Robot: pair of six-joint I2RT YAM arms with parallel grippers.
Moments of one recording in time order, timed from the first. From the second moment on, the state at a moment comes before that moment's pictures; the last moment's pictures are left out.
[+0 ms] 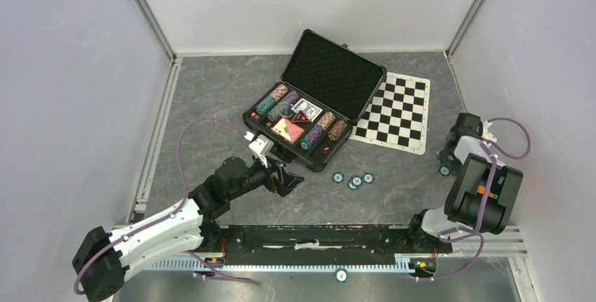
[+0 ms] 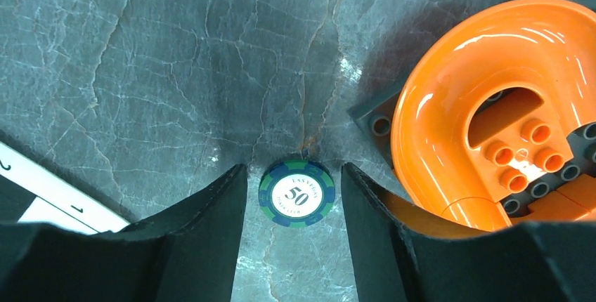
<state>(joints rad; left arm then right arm) -0.85 0.74 0.29 0.21 0.11 -0.44 -0.44 1.46 0.72 -0.42 0.35 0.55</state>
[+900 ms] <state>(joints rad) -0.85 0.67 0.29 0.21 0.12 -0.44 -0.45 1.36 0.61 -0.36 0.30 0.57</state>
